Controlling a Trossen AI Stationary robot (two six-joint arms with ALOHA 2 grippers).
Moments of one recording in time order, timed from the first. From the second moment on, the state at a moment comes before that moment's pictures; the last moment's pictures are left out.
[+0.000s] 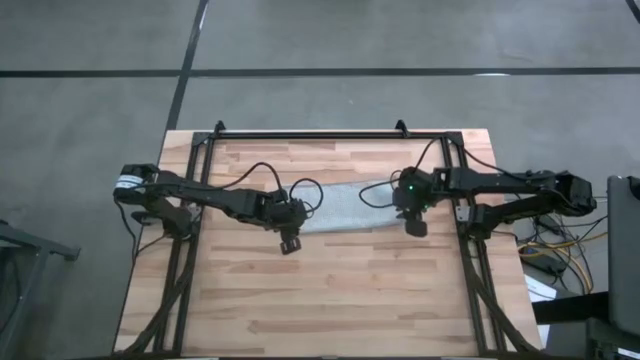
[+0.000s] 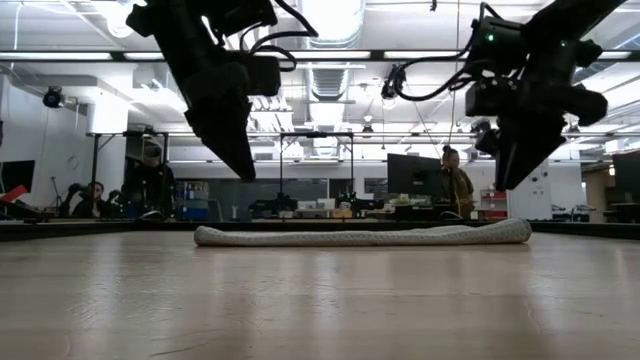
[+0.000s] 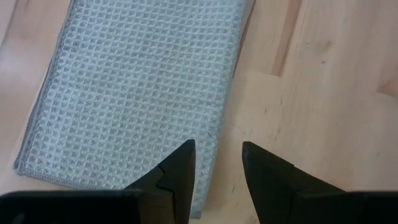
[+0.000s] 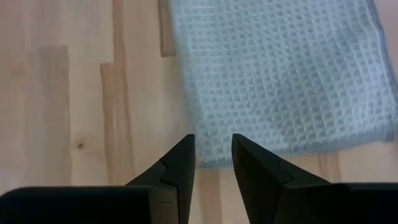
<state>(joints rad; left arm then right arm) -0.07 1.53 1.01 -0.52 -0.18 -0.34 -0.27 1.11 0.62 -0.65 -0.16 -0.13</state>
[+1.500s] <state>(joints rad) -0.07 1.53 1.01 -0.52 -0.15 -0.34 -0.26 1.12 0.40 -0.40 -0.18 -0.04</state>
